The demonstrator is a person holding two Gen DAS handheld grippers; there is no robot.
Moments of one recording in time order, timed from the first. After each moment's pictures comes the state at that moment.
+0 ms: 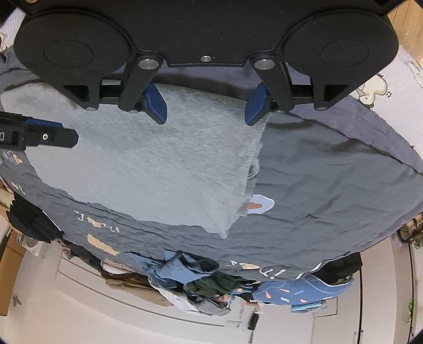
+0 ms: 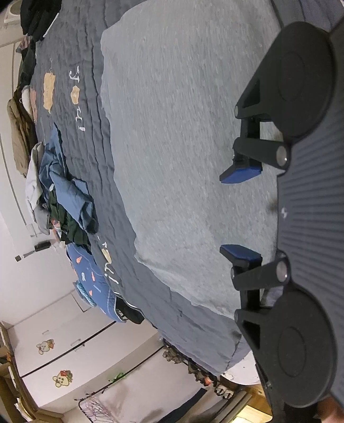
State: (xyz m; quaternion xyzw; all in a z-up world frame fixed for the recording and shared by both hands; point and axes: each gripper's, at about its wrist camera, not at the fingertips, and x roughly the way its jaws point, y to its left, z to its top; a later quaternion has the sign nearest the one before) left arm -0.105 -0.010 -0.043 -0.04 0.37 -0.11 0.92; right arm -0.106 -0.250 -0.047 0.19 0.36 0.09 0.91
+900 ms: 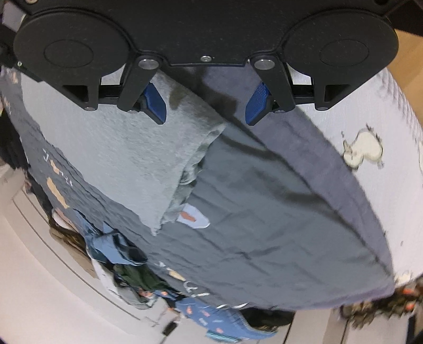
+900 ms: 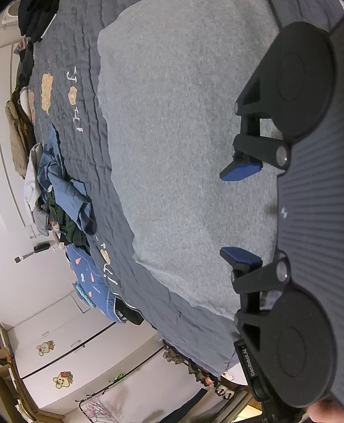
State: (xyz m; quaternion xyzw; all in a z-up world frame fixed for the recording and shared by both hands) left arm -0.087 0.045 -0.070 -0.24 0.40 0.00 0.89; right arm -0.105 -0.250 -0.050 0.19 0.36 0.08 0.91
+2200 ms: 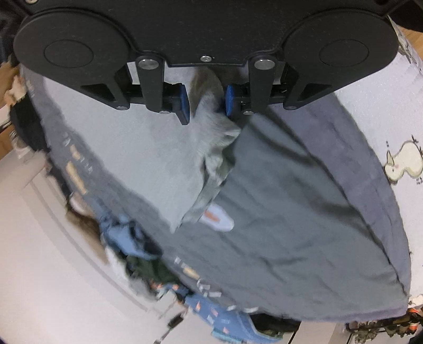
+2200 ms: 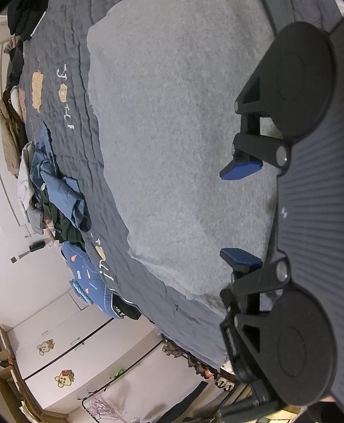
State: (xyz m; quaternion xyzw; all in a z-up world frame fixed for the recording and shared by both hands) left arm -0.073 0.030 -0.085 -0.28 0.38 -0.03 0.88; right arm -0.107 -0.251 -0.051 0.21 0.38 0.10 0.90
